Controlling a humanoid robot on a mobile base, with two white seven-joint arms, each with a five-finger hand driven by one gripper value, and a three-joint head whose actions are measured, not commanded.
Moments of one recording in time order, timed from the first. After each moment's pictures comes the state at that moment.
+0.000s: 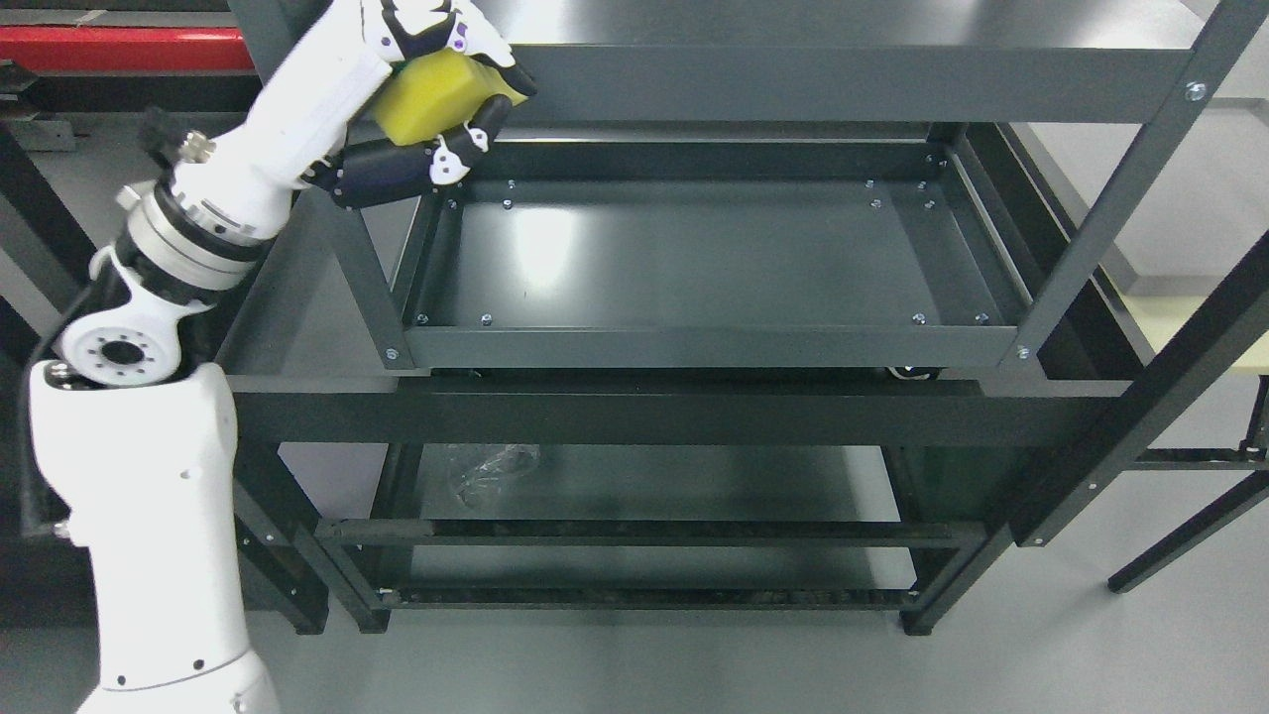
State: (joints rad) left arm -0.81 0.10 0.13 -1.51 -0.12 -0.79 -0.69; right arm -0.08 0.00 -0.21 0.00 -0.12 0.00 -0.07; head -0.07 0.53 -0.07
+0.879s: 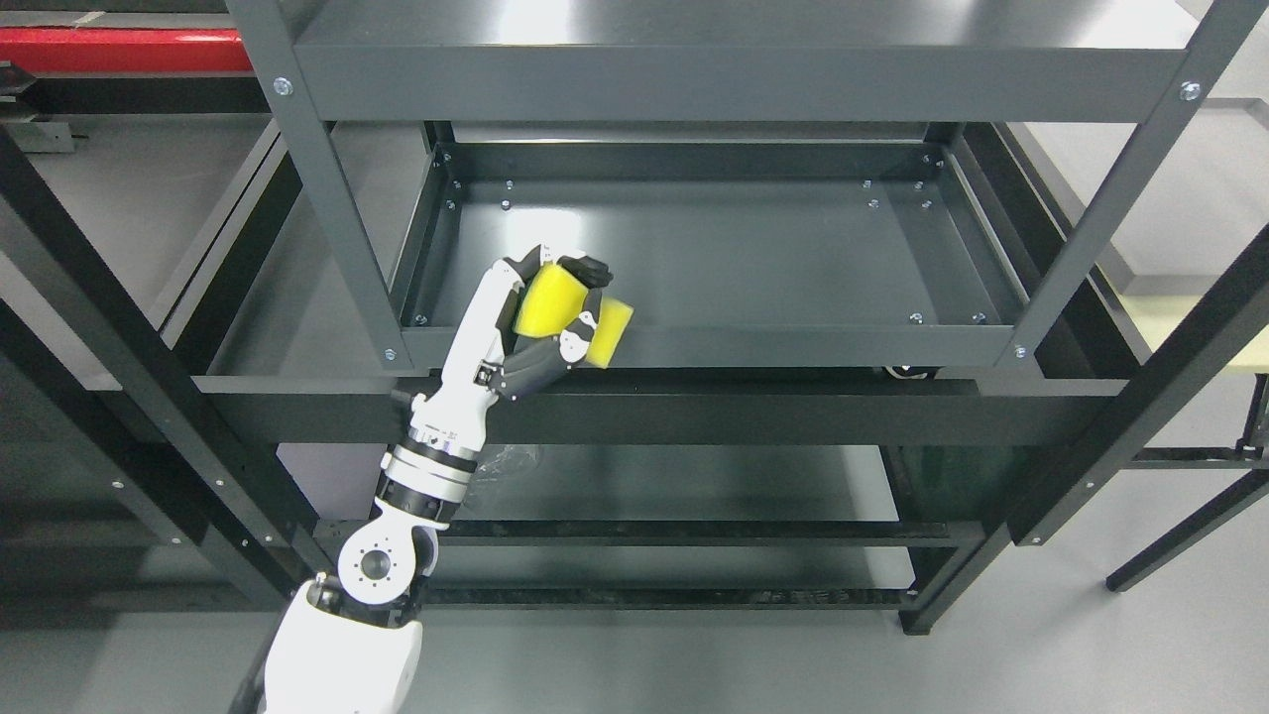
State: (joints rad) left arm -0.37 0.02 -0.18 -1.53 0.00 -0.29 -0.13; right arm -0.08 0.00 -0.21 0.00 -0.12 0.00 -0.07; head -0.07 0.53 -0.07
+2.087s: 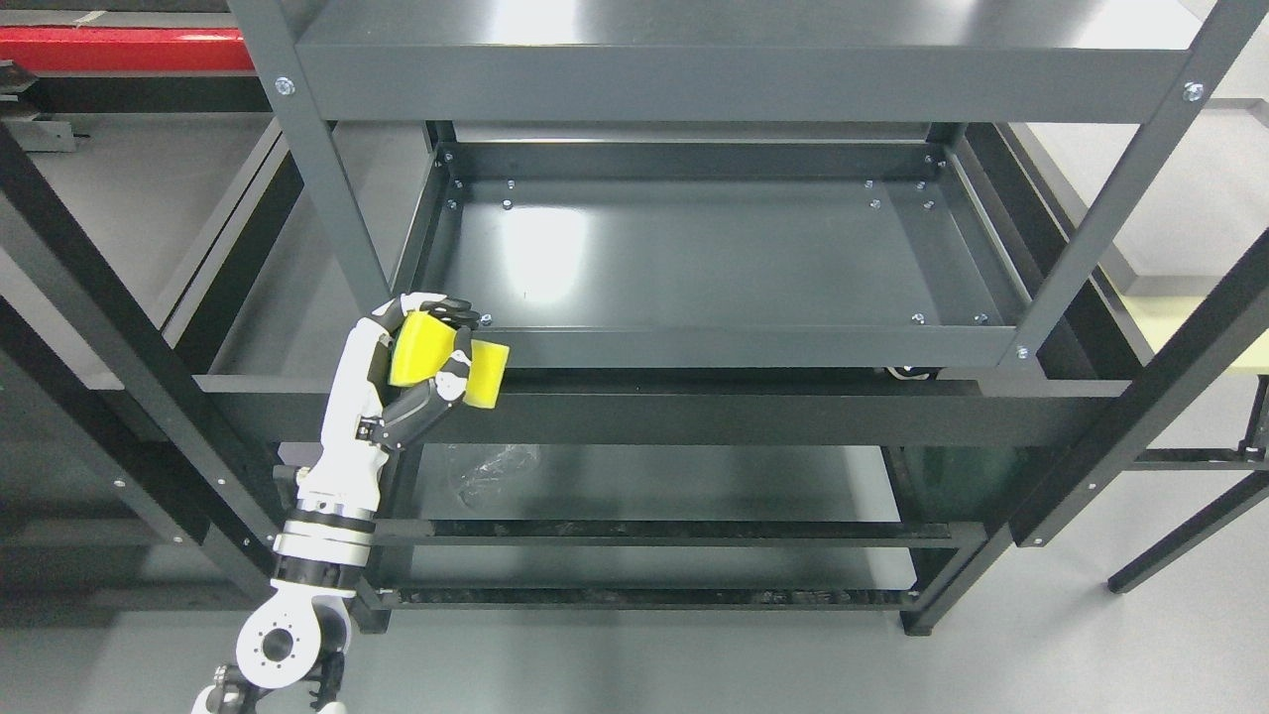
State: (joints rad) left arm -0.17 0.00 0.03 -1.74 0.00 -0.17 -0.13; right arm -0.08 0.00 -0.21 0.00 -0.12 0.00 -0.07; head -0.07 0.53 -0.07
